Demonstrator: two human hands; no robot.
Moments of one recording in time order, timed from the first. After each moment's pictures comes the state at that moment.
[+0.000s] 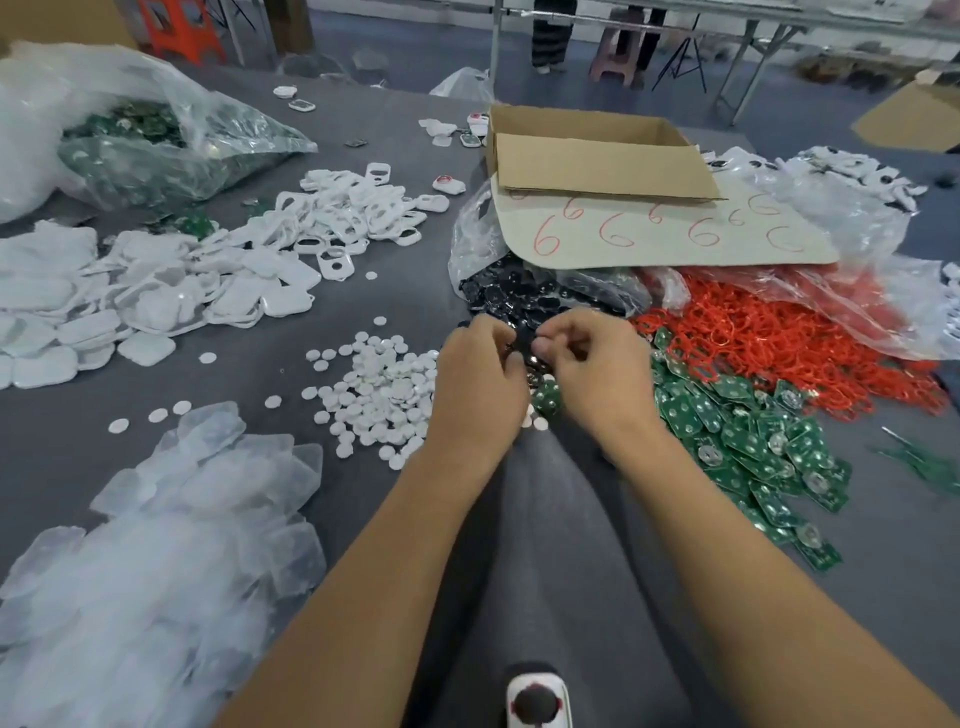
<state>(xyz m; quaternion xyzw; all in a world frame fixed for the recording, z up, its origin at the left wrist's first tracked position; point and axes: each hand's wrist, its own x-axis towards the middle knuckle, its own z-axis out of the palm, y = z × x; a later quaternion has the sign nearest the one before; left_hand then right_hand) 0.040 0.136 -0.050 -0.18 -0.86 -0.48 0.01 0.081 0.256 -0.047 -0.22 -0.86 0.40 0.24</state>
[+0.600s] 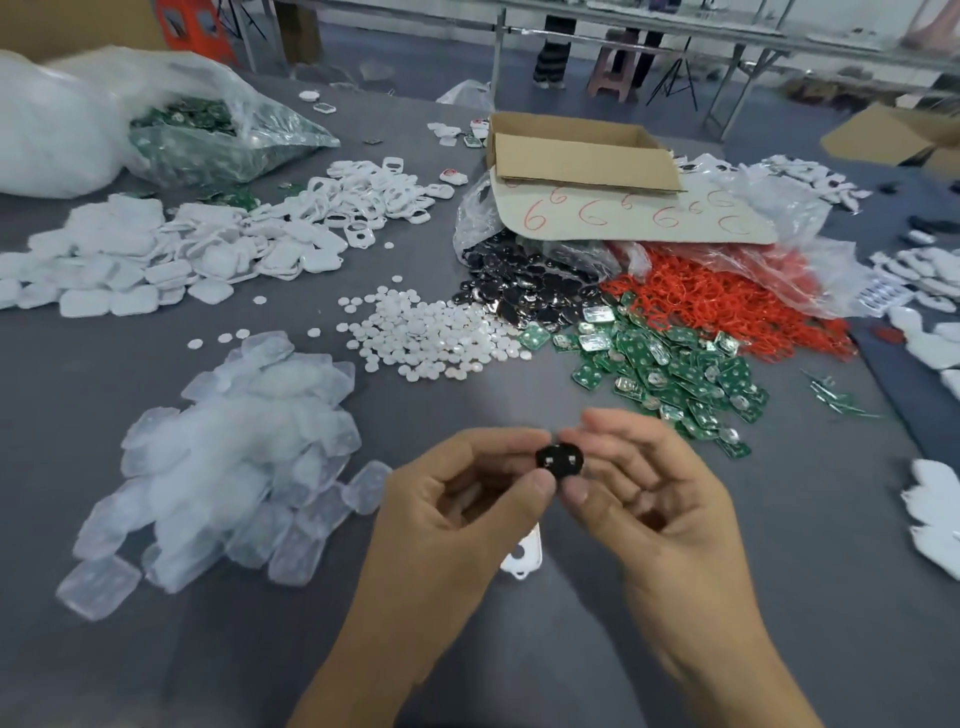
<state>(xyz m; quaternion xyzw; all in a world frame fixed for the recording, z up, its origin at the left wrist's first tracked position) 0.250 0.001 0.003 -0.18 -0.60 -0.77 -0.16 0.313 0.146 -0.008 -0.04 -0.60 0.76 0.24</state>
